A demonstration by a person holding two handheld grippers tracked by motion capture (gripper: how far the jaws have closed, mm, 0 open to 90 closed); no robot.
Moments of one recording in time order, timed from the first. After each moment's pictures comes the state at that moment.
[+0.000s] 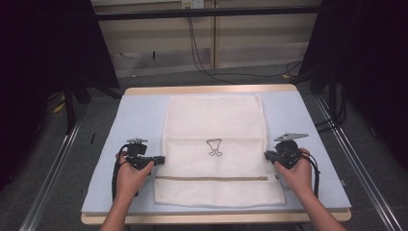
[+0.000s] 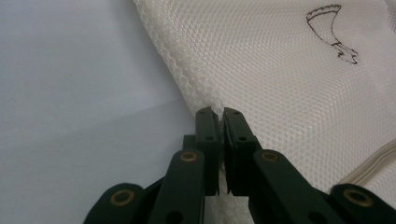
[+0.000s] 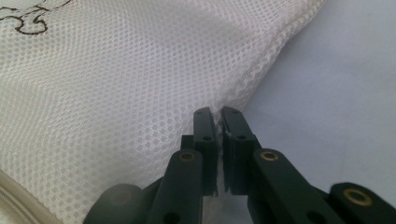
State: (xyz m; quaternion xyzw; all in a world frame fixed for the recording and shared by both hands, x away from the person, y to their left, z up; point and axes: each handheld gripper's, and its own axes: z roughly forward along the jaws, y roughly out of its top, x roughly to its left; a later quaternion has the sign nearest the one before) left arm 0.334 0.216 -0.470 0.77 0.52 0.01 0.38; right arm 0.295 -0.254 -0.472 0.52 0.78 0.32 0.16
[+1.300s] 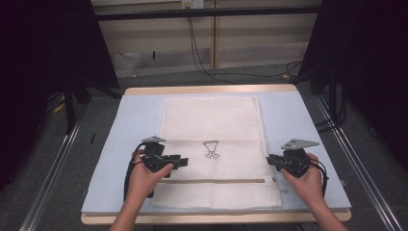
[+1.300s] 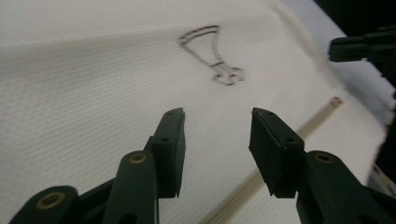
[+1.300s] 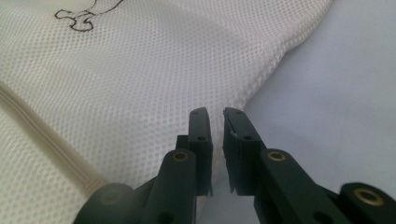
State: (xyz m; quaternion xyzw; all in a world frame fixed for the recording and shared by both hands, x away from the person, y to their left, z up) left arm 0.313 0.146 -0.440 0.79 0.43 -0.05 0.44; right arm 0.262 -0.263 -0.460 0.47 0.78 0.36 0.18
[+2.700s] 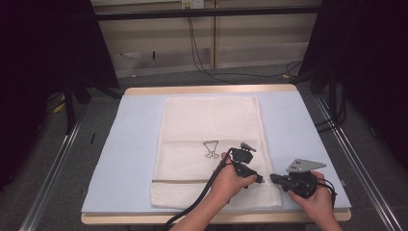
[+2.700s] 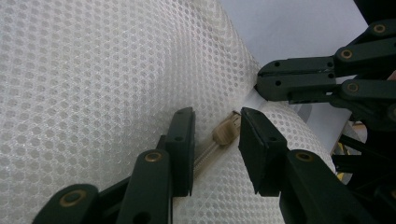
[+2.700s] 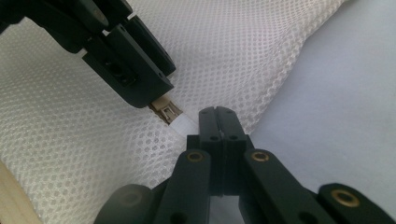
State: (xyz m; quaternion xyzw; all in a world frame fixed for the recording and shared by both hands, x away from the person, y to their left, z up) left arm 0.297 -0.068 -0.465 0.86 0.38 -0.14 0.30; right arm 0.215 -0.268 -0.479 0.42 0.81 0.37 0.15
